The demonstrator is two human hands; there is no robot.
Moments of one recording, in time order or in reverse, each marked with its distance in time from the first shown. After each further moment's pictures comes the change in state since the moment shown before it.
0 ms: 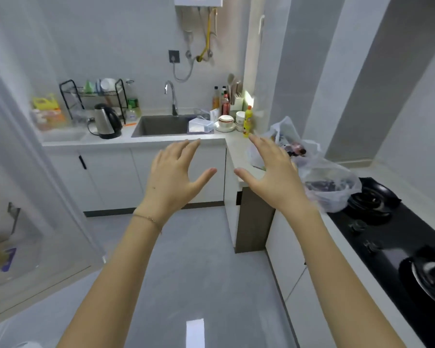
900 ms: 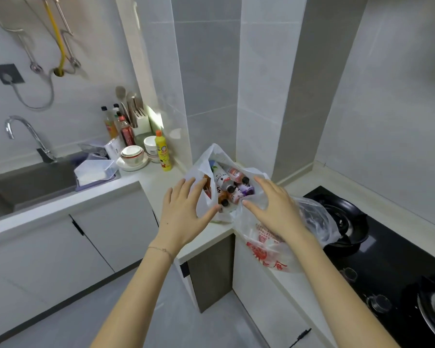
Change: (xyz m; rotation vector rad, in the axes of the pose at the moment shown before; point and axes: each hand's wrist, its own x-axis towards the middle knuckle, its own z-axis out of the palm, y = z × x) left_hand 0.355 0.015 0.357 -0.145 -0.299 0.290; right_hand 0.249 0.327 0.066 -0.115 0.077 0.503
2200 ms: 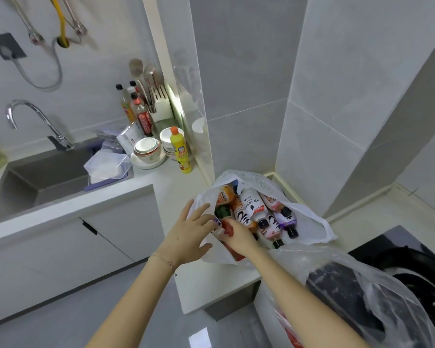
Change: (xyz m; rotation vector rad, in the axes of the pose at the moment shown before) left_hand 0.172 -0.128 0.120 0.364 -0.355 0.339; right_hand 0.229 0.056 0.256 0.294 -0.640 0.129
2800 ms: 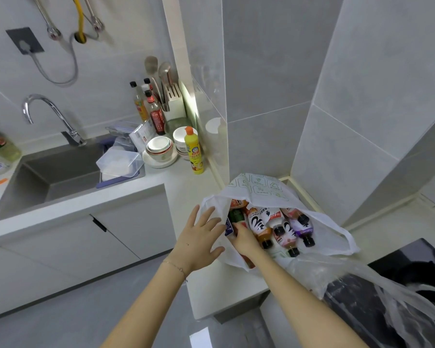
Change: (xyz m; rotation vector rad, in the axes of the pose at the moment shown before) left_hand -0.008 -0.018 0.028 -0.036 0.016 -0.111; right_hand 0.035 -0.008 0.028 0.166 -0.030 0.094
